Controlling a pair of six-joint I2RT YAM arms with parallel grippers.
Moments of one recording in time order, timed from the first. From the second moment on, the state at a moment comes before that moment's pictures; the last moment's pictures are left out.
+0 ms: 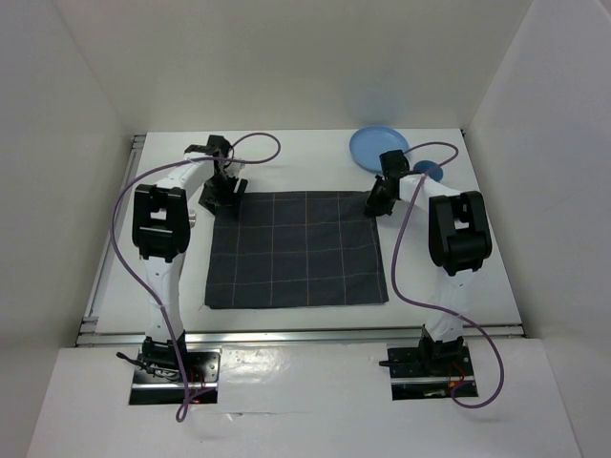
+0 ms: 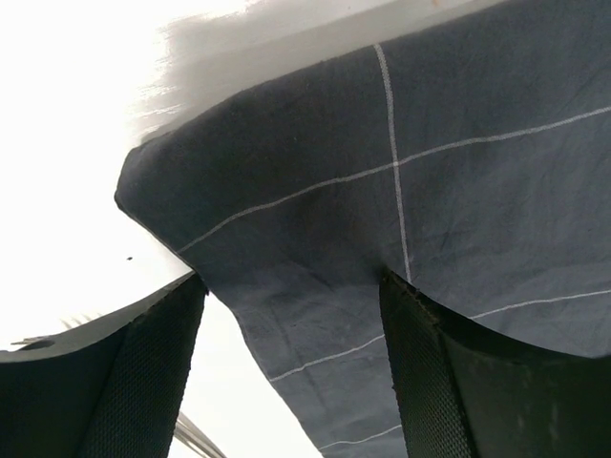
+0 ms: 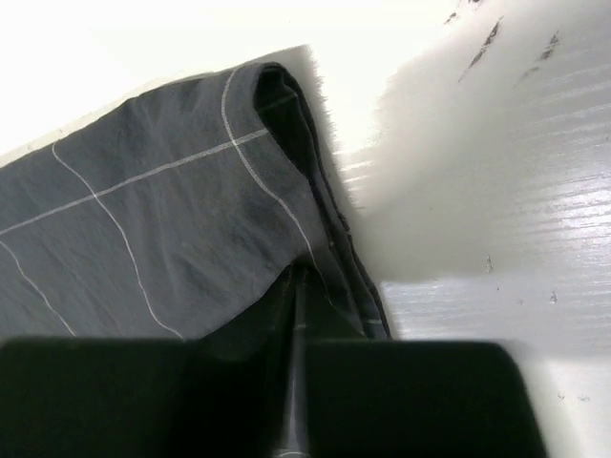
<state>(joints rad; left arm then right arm) -0.11 2.27 1.85 -0.94 0.05 0.09 0.15 2.01 1.35 -0.40 -0.07 0.63</state>
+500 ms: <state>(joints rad) -0.11 2.09 1.86 -0.94 0.05 0.10 0.16 1.91 1.59 -0.54 0.01 0.51</state>
